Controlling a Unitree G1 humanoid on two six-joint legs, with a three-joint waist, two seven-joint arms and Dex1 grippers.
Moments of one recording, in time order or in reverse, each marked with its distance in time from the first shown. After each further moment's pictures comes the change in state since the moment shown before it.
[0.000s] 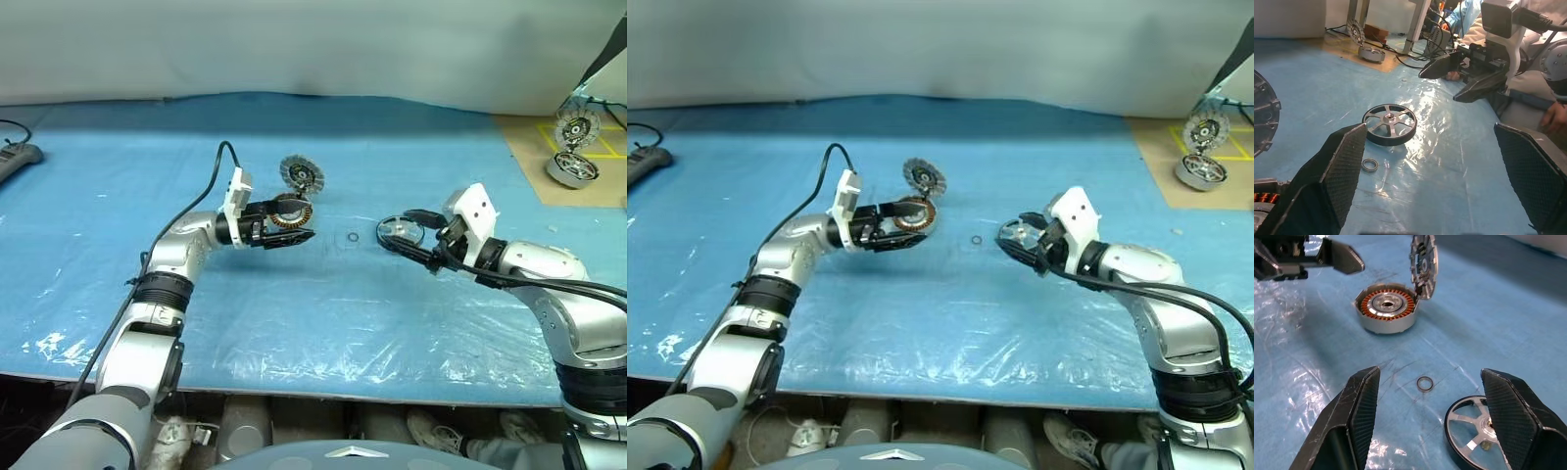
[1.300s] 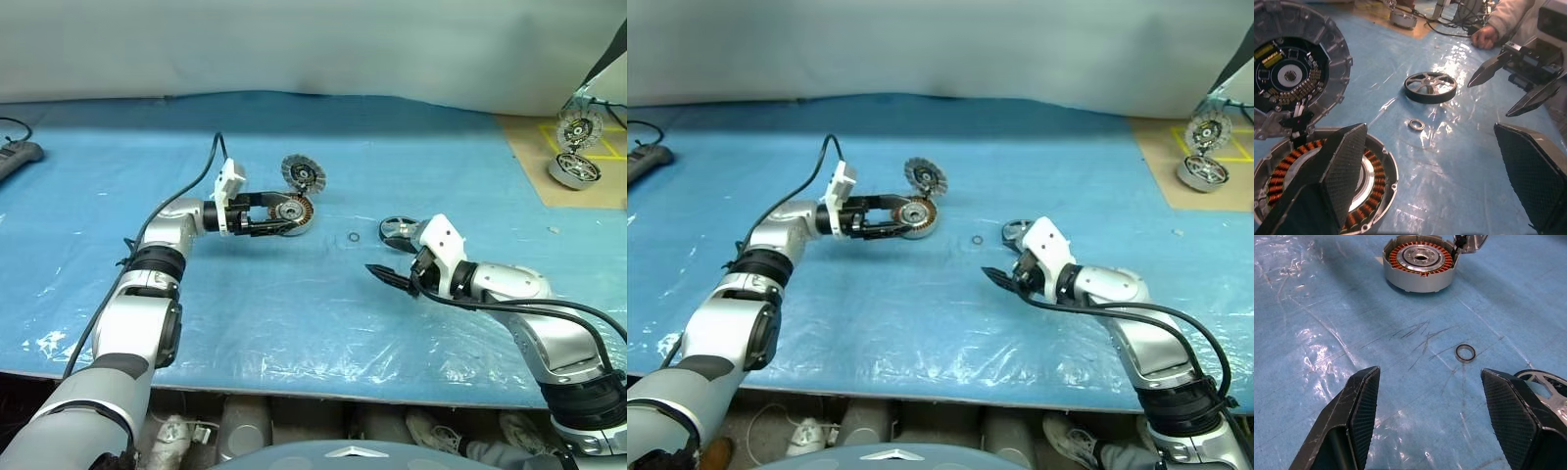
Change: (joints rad) left arm -0.169 0.040 0.067 0.341 0.175 -0.131 -0.084; right arm 0.070 0.013 0.110 0.005 -0.072 -0.073 -0.030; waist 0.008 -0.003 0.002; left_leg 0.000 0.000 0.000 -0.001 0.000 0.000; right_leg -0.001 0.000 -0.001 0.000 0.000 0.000
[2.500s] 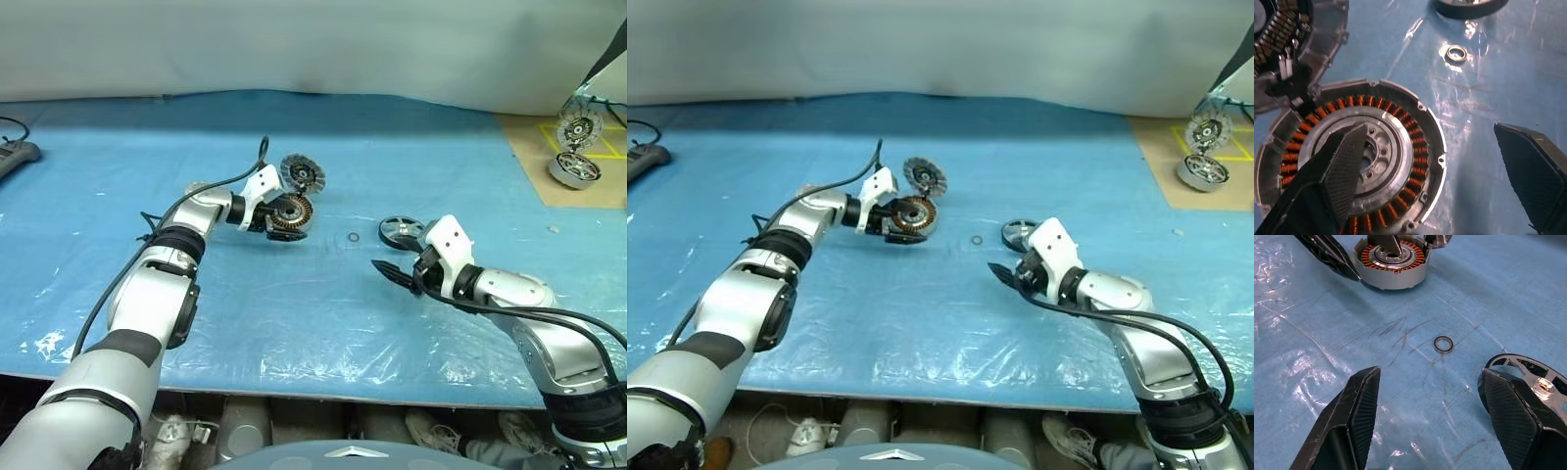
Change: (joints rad) left arm -0.184 -0.049 -0.196 0.245 0.330 -0.150 0.198; right arm 0.064 0.027 -0.020 -0.060 0.018 0.044 -0.123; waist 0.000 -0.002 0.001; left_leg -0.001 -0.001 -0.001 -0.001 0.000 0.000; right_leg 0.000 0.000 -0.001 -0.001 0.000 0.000
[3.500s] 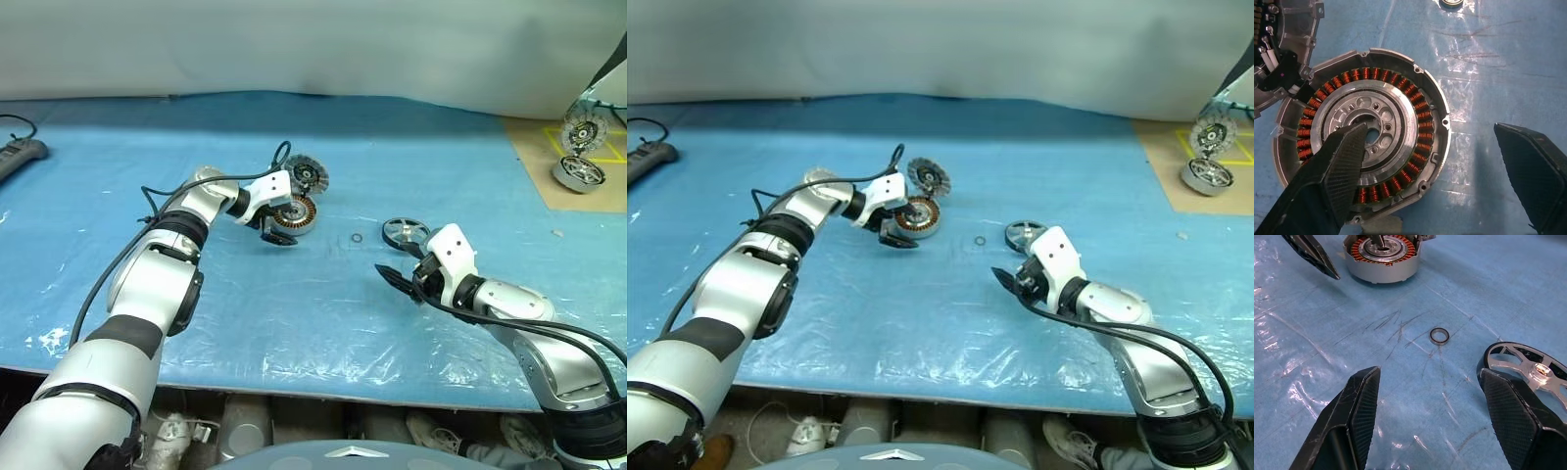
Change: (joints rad) left arm -0.072 -0.002 -0.095 0.046 0.188 -0.091 0.025; right arm 0.046 0.023 -0.007 -0.038 -0.006 0.017 -0.071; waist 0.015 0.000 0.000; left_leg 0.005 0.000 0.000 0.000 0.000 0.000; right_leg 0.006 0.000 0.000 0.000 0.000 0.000
